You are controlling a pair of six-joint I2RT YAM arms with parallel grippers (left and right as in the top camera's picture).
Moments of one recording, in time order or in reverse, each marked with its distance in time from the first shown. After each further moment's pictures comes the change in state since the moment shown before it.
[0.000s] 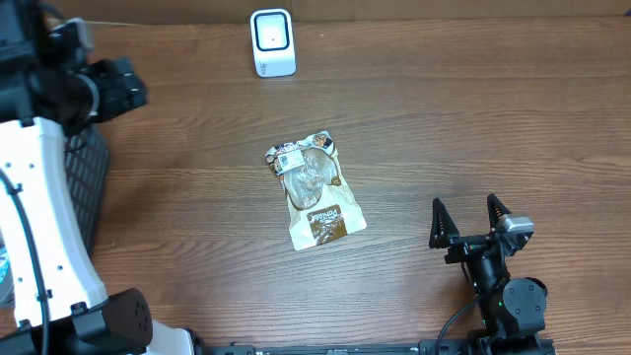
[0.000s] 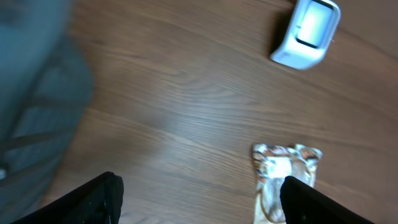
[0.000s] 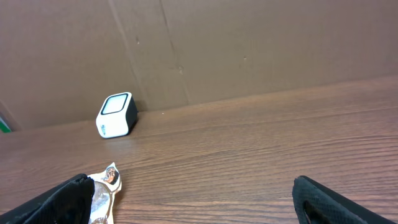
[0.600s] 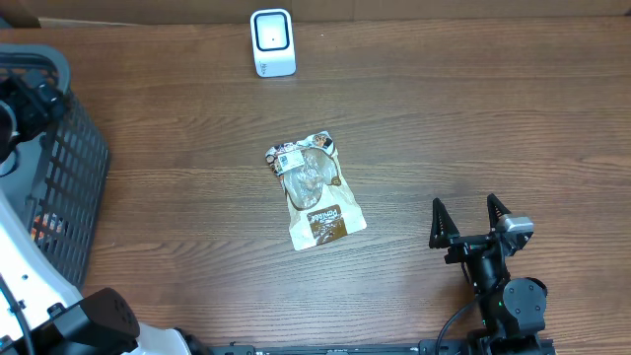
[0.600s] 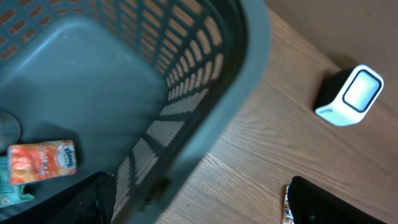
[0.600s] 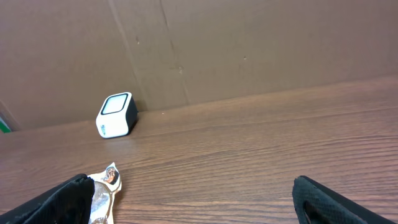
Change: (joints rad) left arm 0.289 0.000 0.000 0.041 0.048 0.027; right arm 0.000 0.000 0.000 0.000 -0.001 0.000
